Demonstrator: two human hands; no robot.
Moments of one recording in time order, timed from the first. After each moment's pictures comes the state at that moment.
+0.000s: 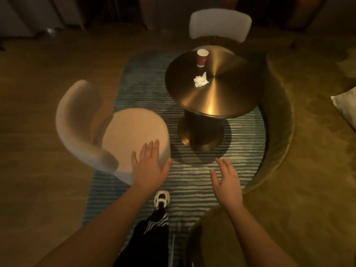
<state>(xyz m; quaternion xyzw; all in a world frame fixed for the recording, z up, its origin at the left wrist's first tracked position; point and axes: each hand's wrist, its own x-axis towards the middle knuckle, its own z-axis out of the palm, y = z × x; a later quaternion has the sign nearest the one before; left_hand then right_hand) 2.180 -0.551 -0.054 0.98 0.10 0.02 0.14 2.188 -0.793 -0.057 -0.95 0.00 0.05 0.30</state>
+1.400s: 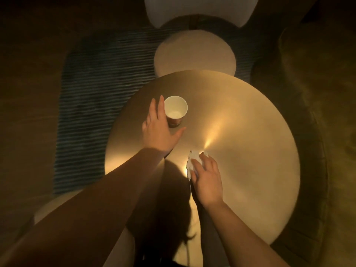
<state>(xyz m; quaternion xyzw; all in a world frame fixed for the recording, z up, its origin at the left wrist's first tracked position) 2.936 -0.579 -0.162 0.96 0.07 0.02 0.27 2.827 -0.740 -0.199 -0.97 -0.02 0.12 0.20</state>
